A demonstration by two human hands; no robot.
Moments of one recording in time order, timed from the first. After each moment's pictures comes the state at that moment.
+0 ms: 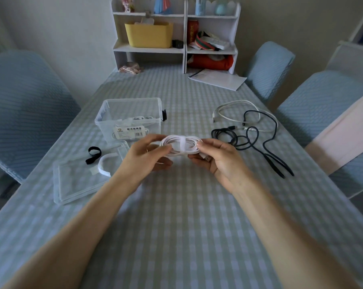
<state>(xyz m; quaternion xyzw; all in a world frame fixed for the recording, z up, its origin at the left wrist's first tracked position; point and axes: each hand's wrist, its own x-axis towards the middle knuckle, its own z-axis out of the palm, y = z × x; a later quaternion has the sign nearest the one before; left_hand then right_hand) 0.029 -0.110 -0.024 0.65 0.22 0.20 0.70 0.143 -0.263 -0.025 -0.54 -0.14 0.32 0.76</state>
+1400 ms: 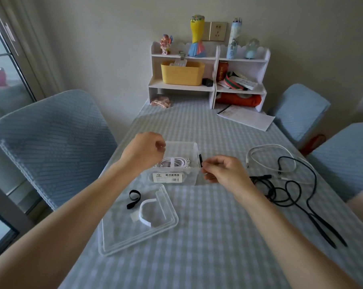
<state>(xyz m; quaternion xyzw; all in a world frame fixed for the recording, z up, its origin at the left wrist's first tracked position) 0.060 0.050 0.060 0.92 0.26 0.20 0.21 0.171 -0.155 0.030 -0.74 -0.24 0.22 0.58</state>
